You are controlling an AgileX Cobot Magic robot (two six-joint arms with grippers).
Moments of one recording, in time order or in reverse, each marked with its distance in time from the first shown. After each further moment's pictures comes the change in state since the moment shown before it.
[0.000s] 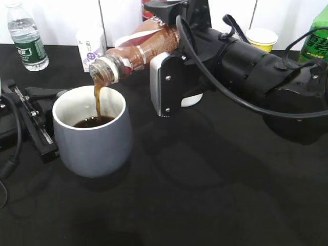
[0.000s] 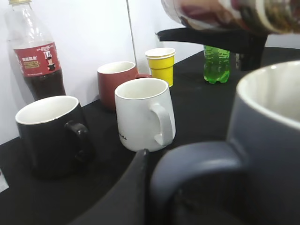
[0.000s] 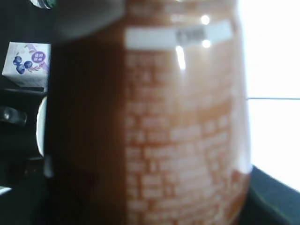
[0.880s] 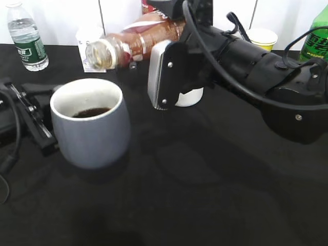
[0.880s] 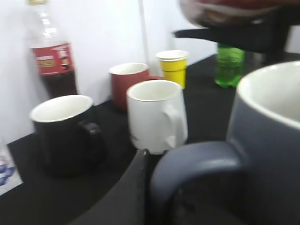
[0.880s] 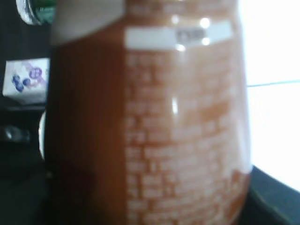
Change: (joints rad) left arm 0.000 0.000 0.000 -0.058 0.001 0.001; right arm 0.000 0.000 -0.003 -0.001 -0.015 0.166
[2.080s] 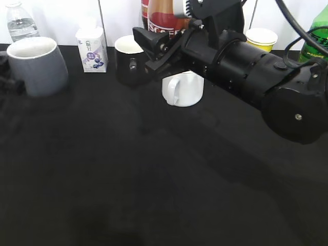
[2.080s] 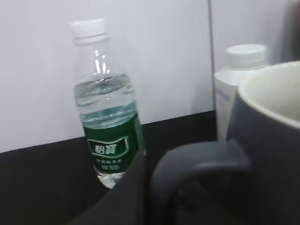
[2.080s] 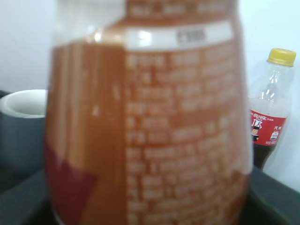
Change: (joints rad) left arm 0.278 0.334 -0.264 -0.410 -0.014 0.224; right arm 0.000 0.000 0.000 0.012 0.032 1.309
